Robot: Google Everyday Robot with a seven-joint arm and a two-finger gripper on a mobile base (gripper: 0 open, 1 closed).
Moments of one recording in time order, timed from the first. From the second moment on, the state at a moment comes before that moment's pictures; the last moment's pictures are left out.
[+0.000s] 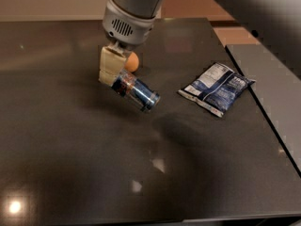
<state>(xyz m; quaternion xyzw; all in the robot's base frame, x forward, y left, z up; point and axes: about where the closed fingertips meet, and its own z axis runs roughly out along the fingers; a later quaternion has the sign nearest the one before) 0.501 0.081 0.963 -0.61 0.77 0.12 0.16</state>
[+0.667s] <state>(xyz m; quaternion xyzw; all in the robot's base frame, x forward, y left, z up) 0.500 0.077 1.006 -0.64 0.66 0.26 0.30</state>
